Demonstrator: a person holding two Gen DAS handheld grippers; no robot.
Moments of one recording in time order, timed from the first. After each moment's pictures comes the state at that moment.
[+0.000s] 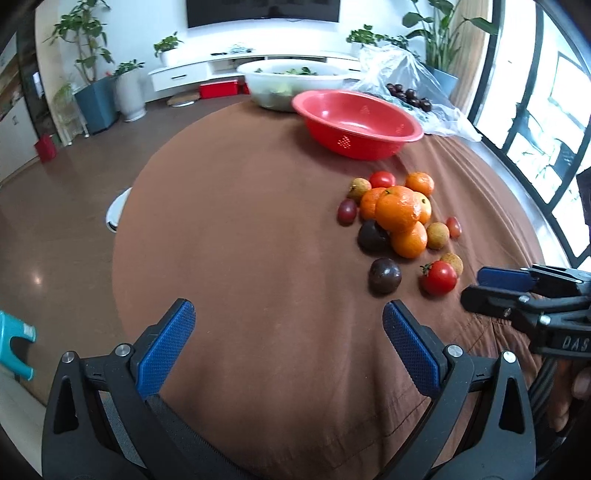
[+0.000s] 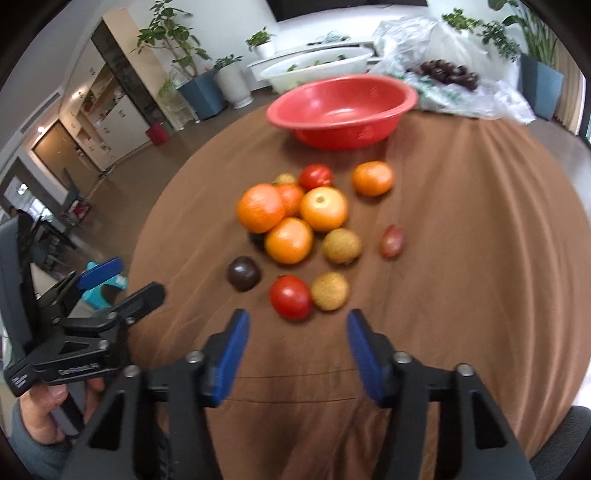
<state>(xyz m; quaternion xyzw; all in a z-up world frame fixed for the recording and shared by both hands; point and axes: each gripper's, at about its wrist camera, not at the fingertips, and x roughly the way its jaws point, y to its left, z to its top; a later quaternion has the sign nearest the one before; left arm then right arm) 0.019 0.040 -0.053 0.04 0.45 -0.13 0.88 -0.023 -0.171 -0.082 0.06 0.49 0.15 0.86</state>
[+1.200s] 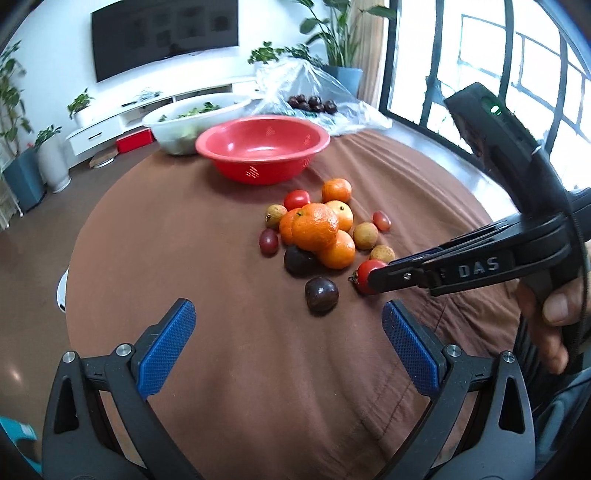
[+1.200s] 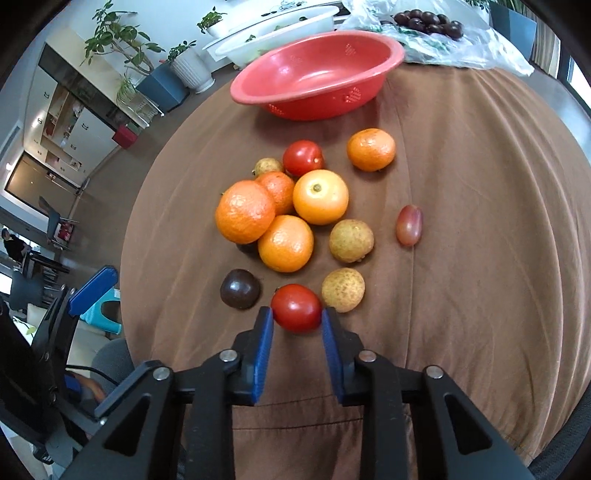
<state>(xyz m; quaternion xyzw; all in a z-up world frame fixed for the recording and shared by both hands) 0.020 0.009 -0.045 0.12 0.38 -0.29 0.87 0.020 -0.172 -0.094 0.13 0.55 0.09 0.82</state>
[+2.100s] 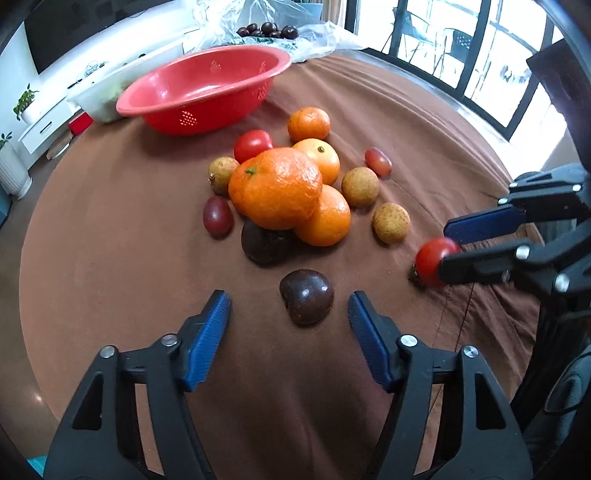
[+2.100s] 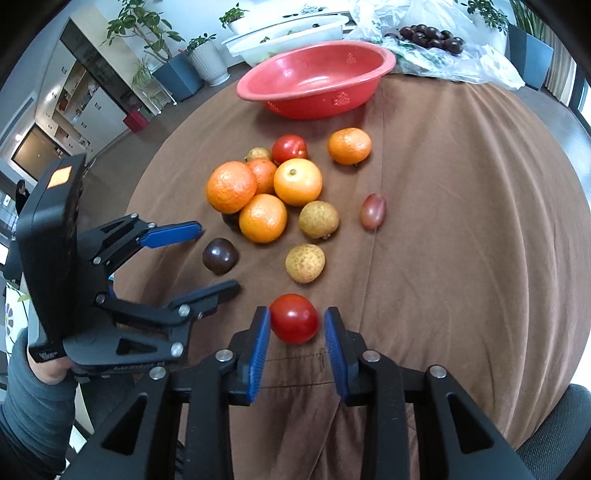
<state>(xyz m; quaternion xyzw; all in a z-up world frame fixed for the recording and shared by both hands) 0.068 -0.046 -0.095 0.19 0.47 -0.34 0.79 -0.014 -0.193 -0.092 0.07 0.54 0.10 0.83</state>
